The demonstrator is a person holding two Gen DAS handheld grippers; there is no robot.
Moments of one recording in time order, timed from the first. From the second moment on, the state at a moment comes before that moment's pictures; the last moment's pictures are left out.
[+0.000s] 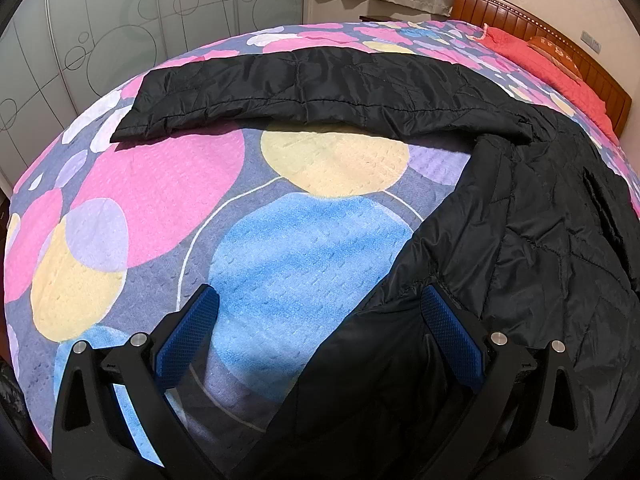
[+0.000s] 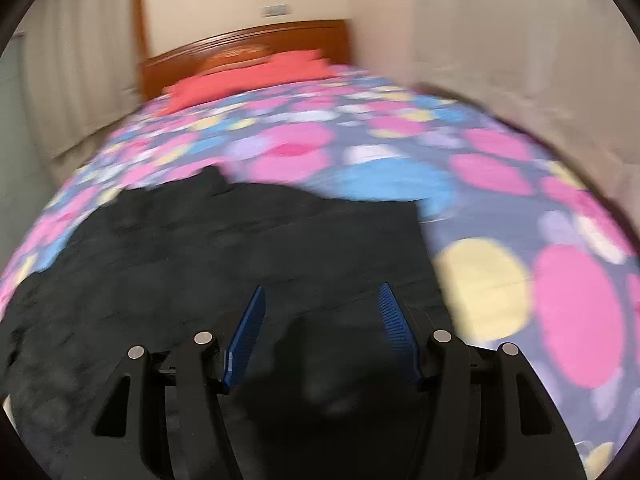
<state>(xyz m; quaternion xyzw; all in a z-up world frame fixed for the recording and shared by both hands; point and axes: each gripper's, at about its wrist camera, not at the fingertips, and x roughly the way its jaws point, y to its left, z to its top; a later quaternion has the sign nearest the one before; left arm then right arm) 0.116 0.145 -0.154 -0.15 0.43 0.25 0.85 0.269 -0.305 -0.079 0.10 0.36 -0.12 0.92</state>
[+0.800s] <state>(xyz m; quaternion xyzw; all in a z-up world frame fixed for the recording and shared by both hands) 0.115 0.146 -0.154 -0.15 0.43 0.25 0.85 0.249 -0.338 -0.115 0.10 0.40 -0.16 0.90</state>
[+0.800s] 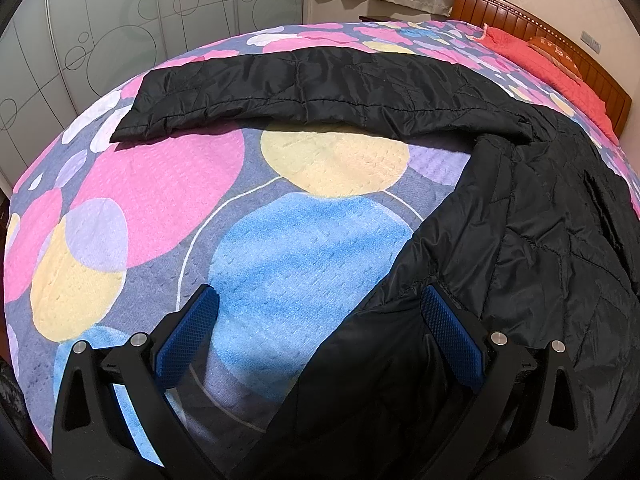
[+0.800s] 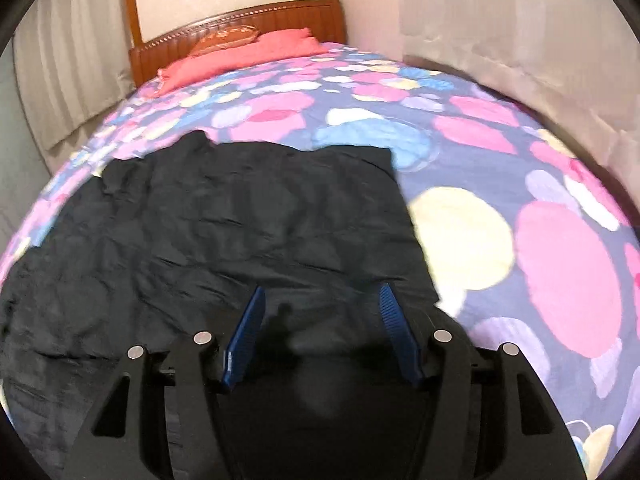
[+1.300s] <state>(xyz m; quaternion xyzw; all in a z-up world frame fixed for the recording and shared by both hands) 0.114 0.147 -0.153 -0.16 0.43 0.25 0.86 0.240 -0.324 -0.108 0.13 0.38 -0.12 0.91</state>
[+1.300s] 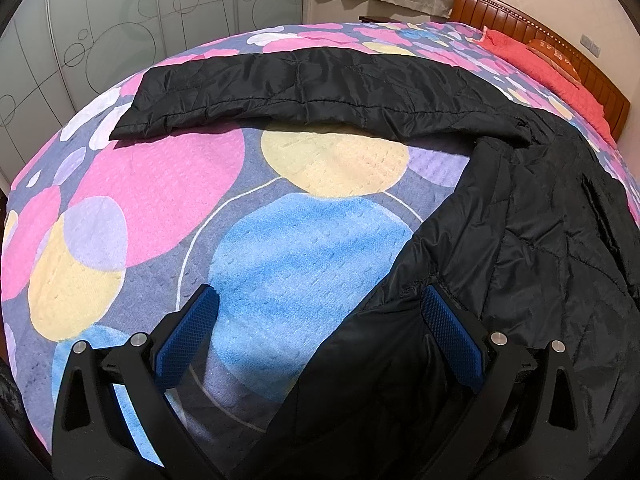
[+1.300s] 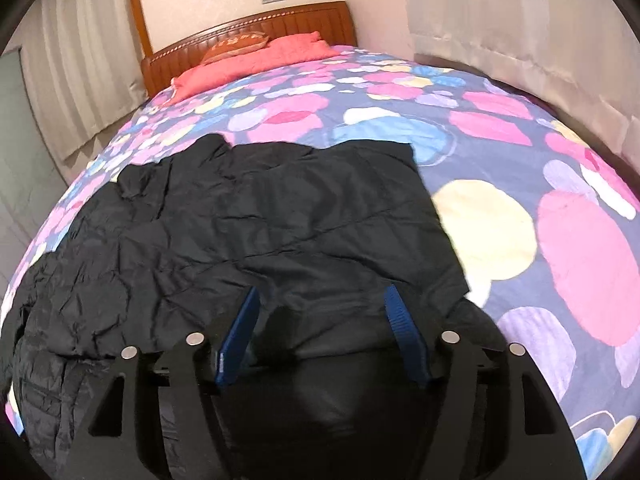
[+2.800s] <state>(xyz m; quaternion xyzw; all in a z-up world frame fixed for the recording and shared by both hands) 0.128 0.362 -0.131 -0.36 0.25 0.31 0.84 0.252 -0.303 -0.133 0.08 0.40 -0.11 0.90</state>
